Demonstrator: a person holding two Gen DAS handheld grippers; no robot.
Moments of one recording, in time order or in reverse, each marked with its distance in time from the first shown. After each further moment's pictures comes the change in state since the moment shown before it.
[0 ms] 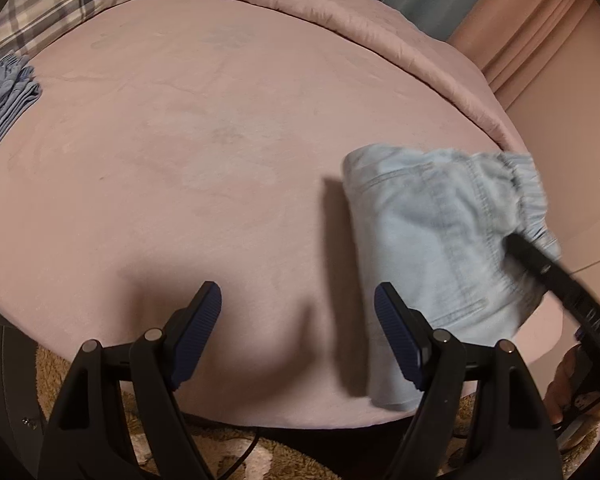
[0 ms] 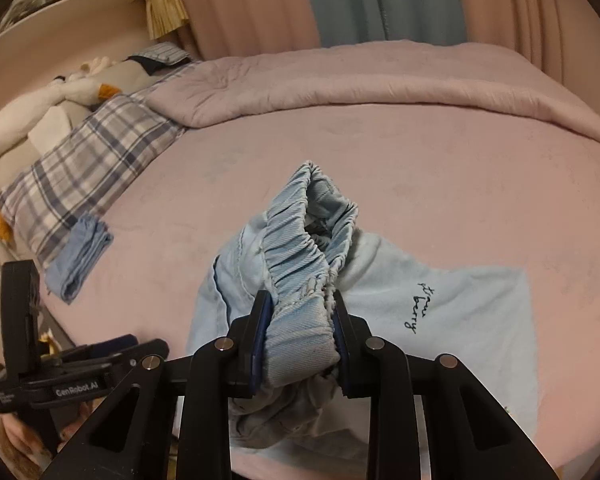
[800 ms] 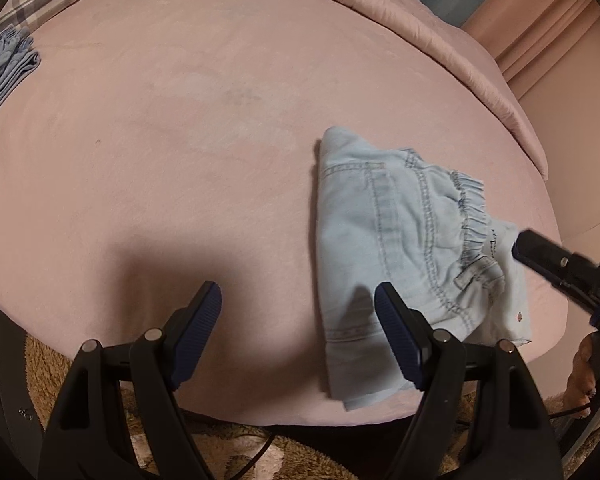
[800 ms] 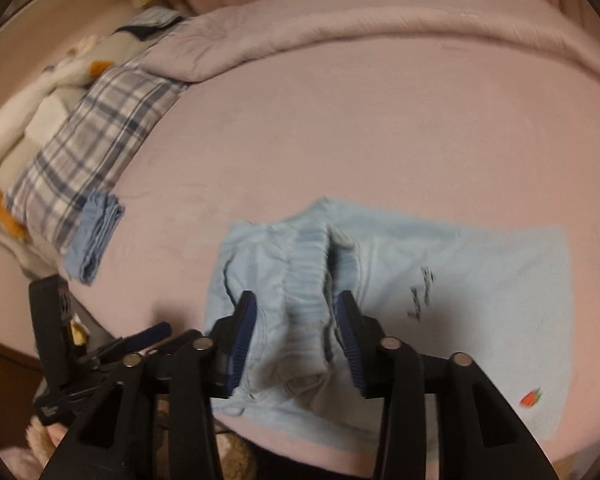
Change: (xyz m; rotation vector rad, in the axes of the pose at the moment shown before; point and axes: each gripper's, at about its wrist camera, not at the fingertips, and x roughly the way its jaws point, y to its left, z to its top) left arm 0.020 0.018 -0.010 -0.035 0.074 0.022; right arm 0.036 -0.003 -0.001 0.110 0.231 0.111
